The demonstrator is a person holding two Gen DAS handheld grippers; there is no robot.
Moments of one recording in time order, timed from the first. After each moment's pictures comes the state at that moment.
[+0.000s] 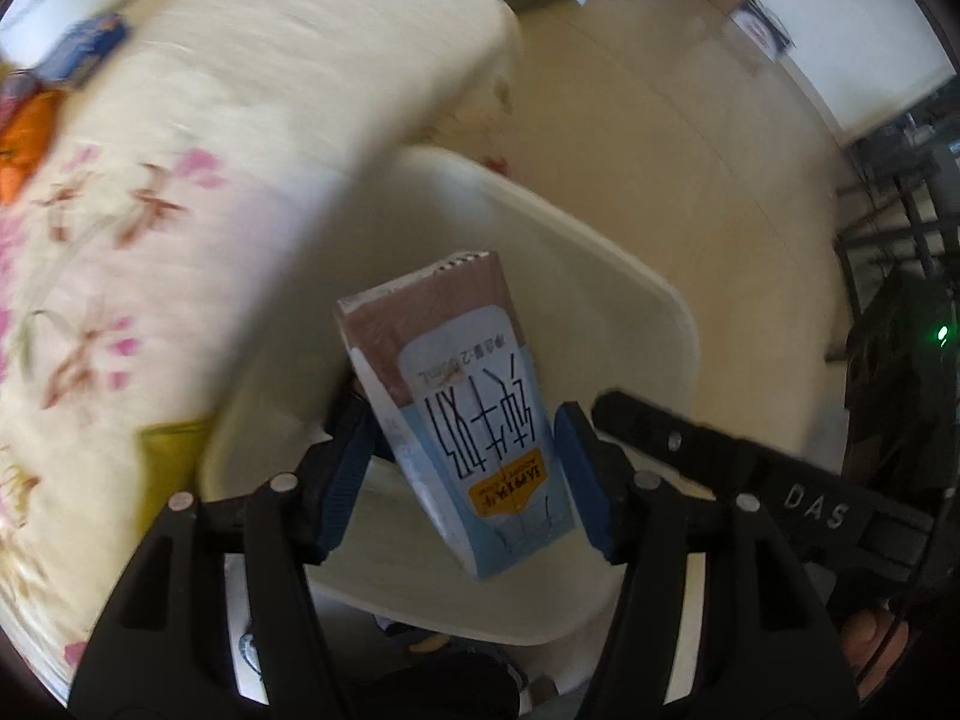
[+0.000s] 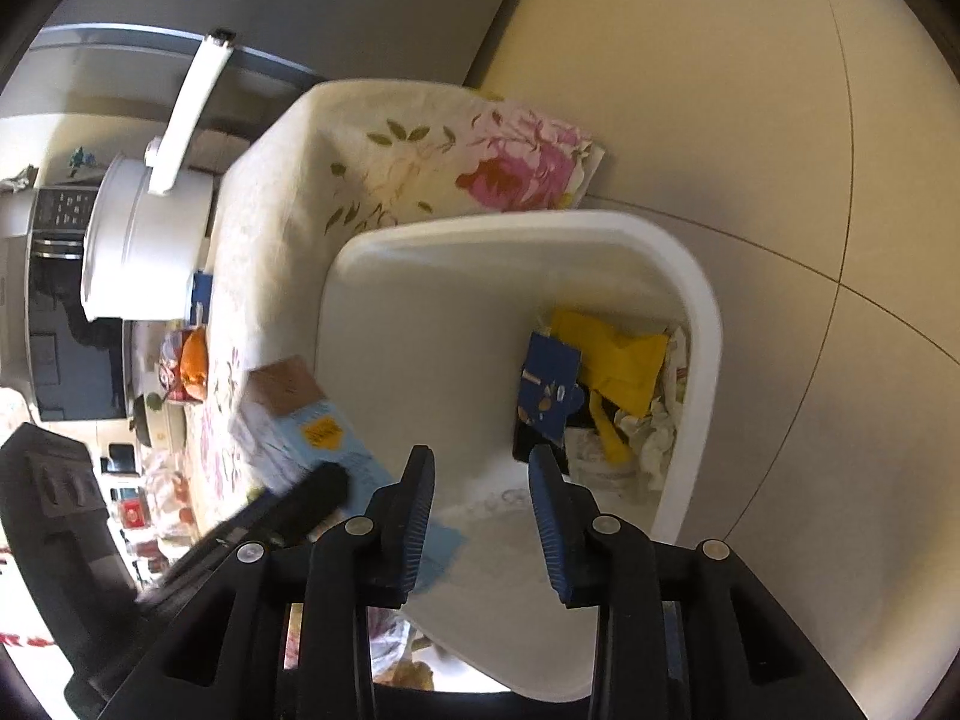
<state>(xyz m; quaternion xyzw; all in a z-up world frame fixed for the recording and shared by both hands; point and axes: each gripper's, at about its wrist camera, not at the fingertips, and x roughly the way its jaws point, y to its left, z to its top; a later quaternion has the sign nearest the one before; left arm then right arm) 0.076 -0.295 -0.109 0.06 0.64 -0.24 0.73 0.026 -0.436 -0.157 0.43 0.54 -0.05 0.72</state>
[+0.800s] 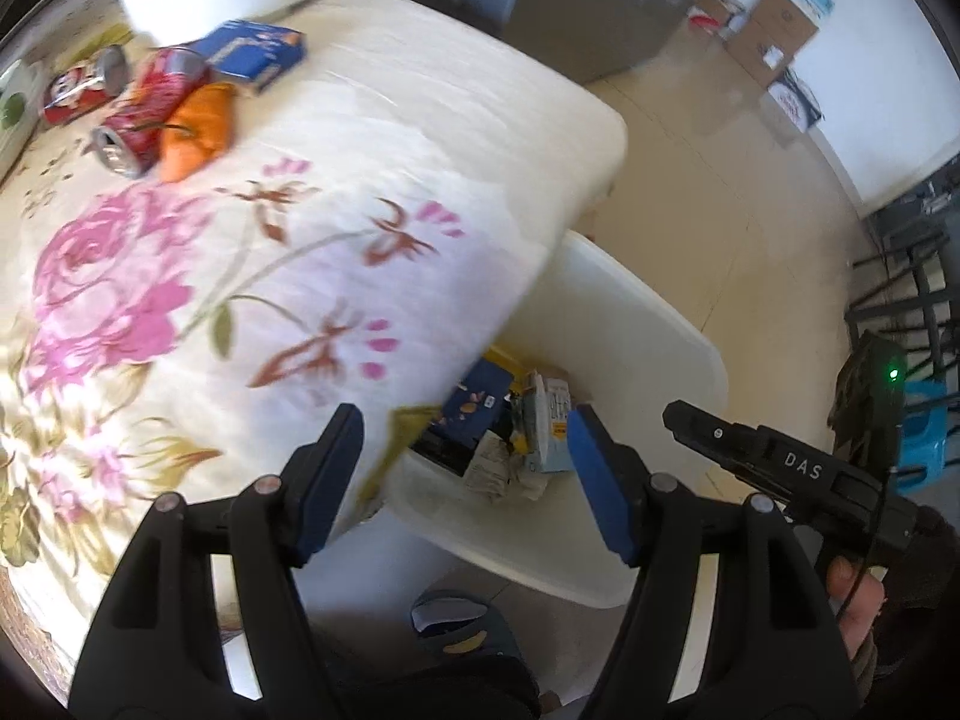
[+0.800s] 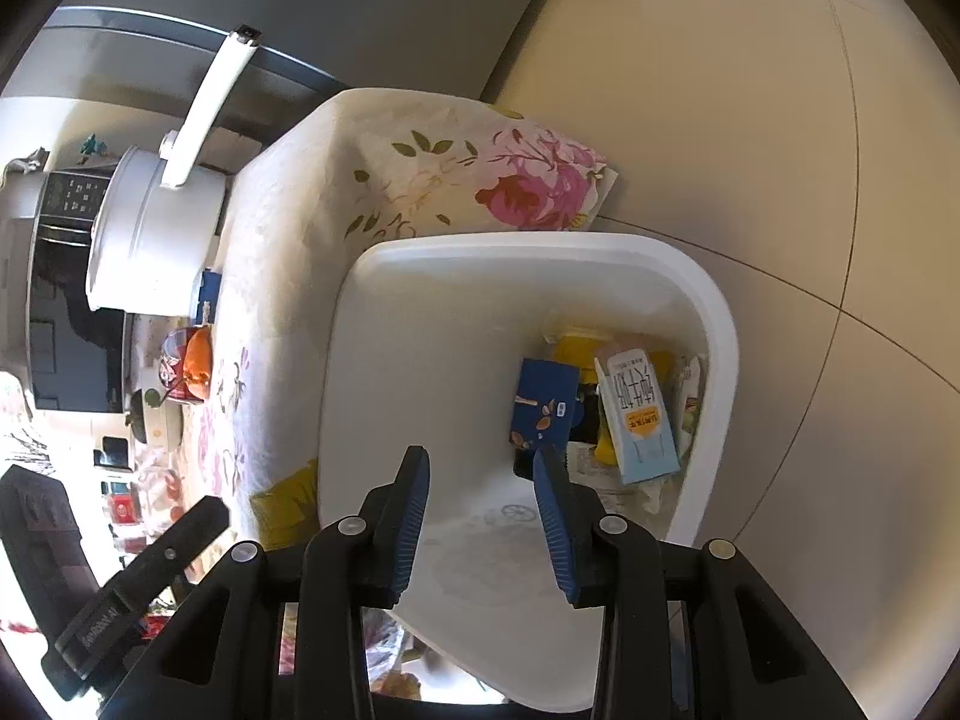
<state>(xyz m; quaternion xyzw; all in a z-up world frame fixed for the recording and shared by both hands) 0.080 -0.185 -0.056 0.01 0.60 -0.19 0.78 0.035 -0.423 -0.151 0.41 0.53 -0.03 0.74</state>
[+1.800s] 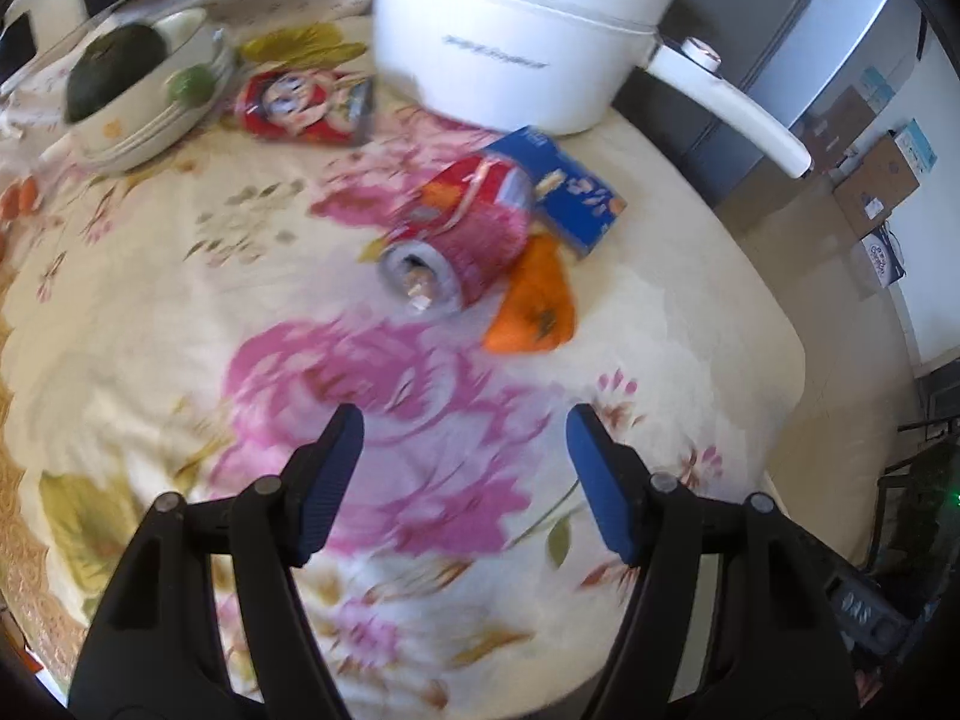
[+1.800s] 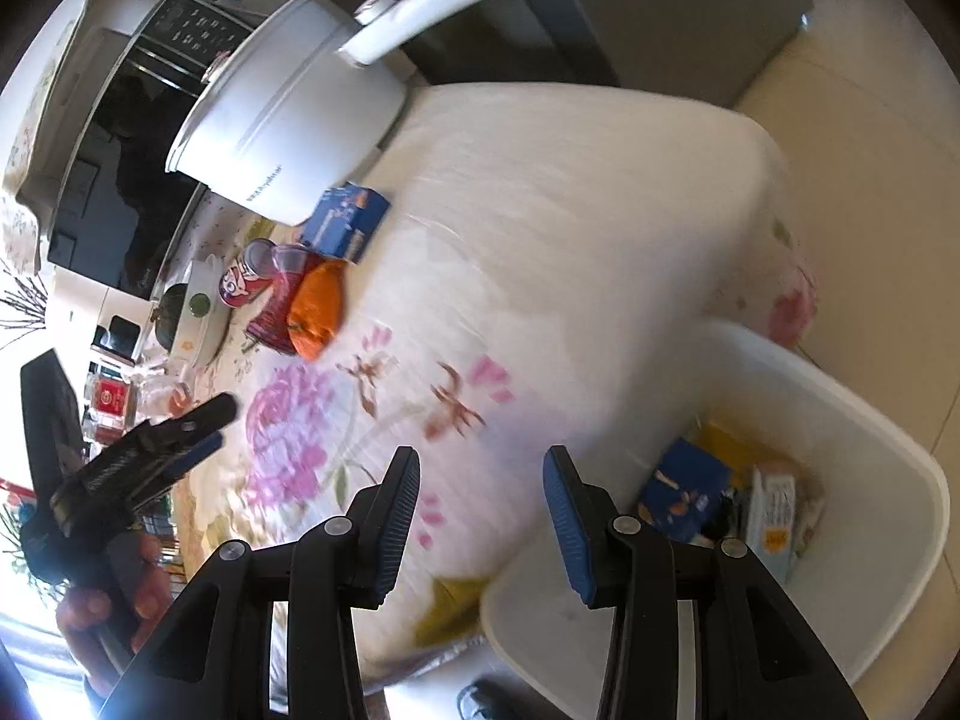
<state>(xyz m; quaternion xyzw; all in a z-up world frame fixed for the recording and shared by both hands) 0.186 -0.060 -0.052 -0.06 0.55 -0.06 0.83 0.152 -0.296 -0.095 0.26 0.53 0.07 0.80</state>
